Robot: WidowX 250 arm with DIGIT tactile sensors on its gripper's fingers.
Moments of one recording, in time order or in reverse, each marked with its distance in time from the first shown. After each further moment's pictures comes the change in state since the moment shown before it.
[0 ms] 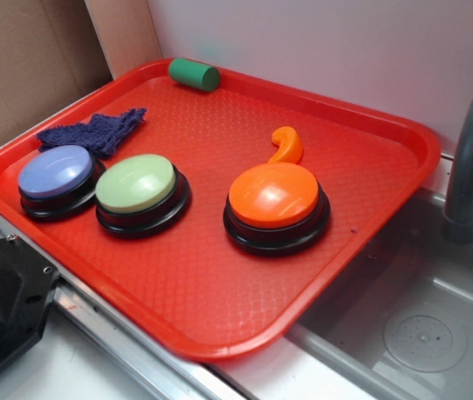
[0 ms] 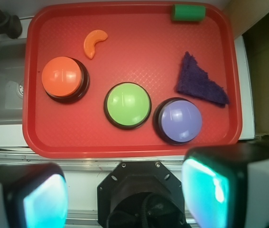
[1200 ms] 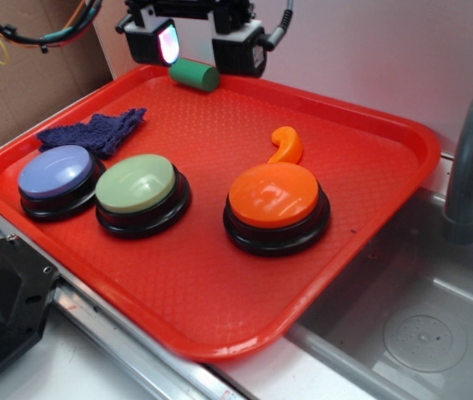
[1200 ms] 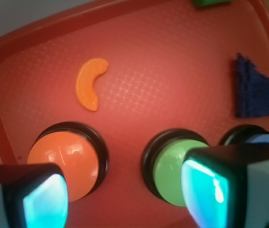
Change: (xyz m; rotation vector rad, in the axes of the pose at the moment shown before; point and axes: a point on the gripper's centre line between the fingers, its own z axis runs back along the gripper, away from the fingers) arm 0.109 -0.041 -0.118 0.061 0.085 0.330
